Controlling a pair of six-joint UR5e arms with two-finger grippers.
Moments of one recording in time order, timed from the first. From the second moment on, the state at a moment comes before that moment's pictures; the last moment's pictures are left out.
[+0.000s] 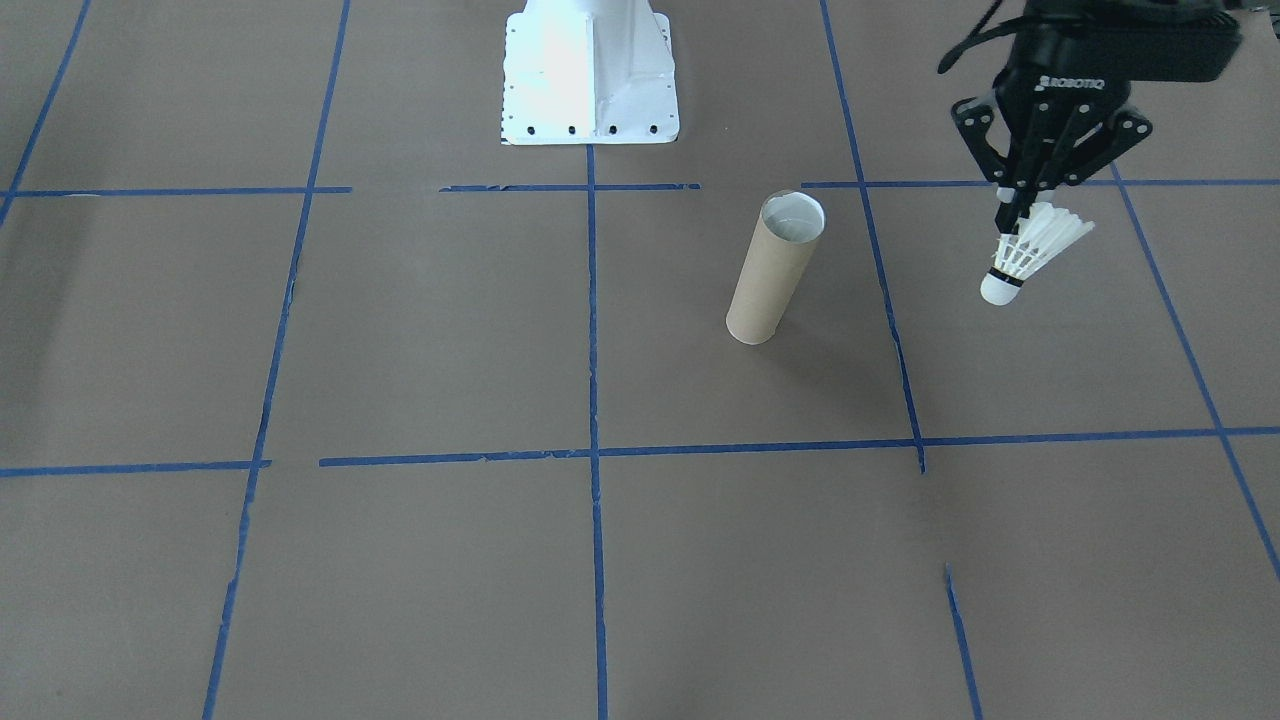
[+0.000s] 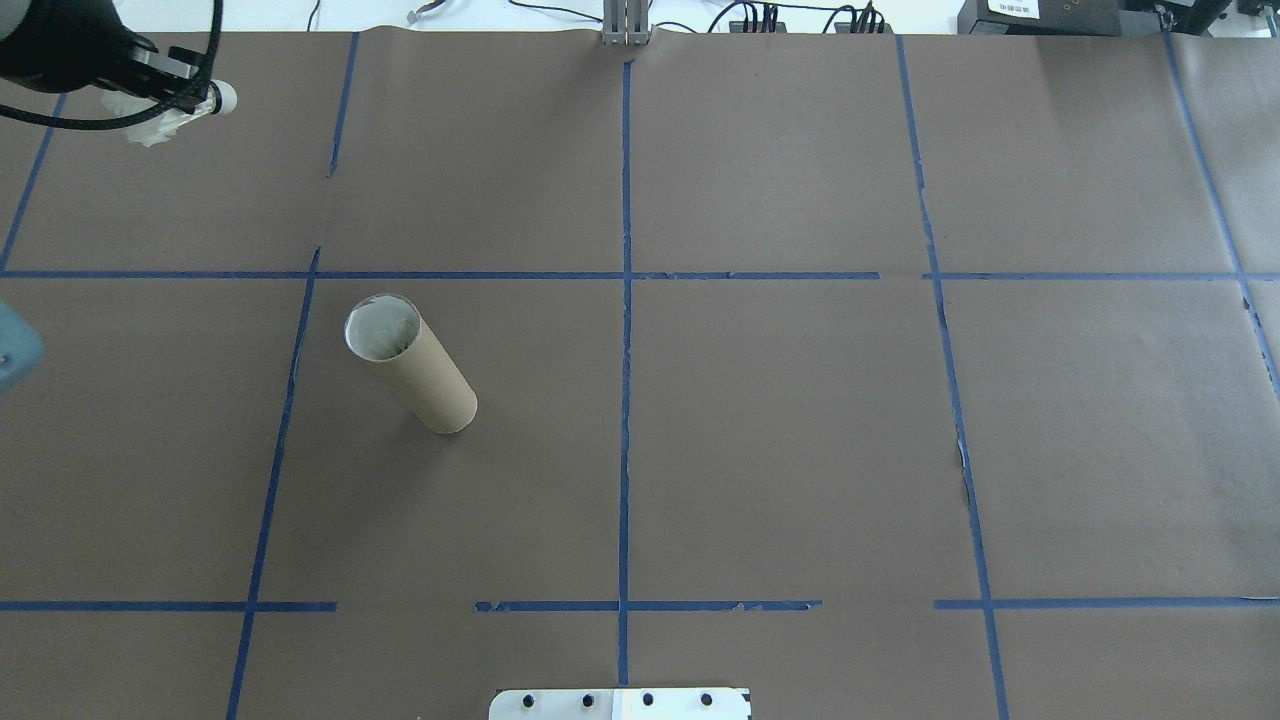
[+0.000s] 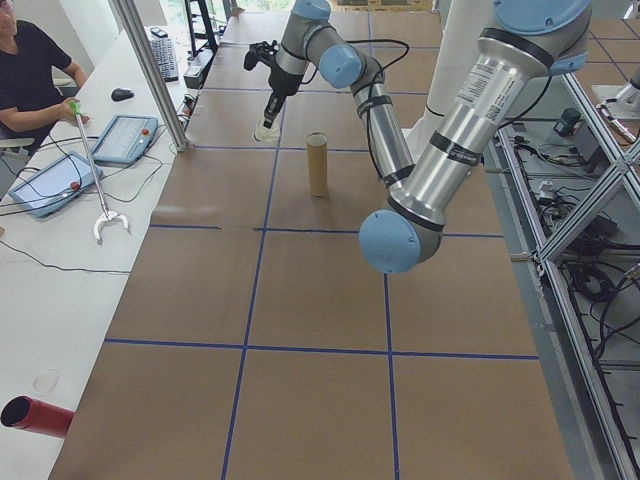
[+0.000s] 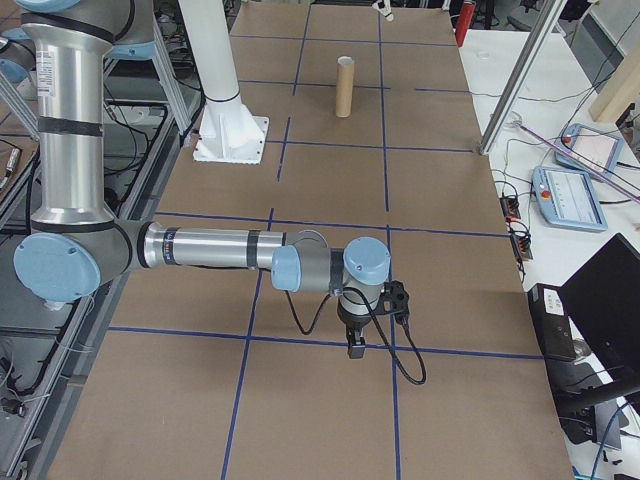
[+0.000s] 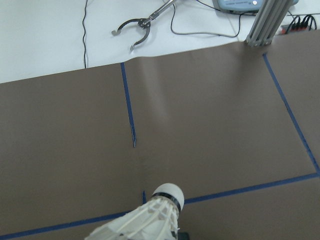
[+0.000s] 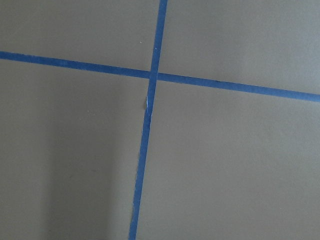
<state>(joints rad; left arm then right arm) -0.98 -2.18 -2.21 -1.09 -1.83 -0.66 1.54 -1.63 1.63 -1.57 2.29 -0.10</state>
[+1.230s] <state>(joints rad) -0.62 -2.55 -2.01 -0.68 -1.49 -0.58 1.54 -1.63 1.63 -1.57 2.29 -0.10</state>
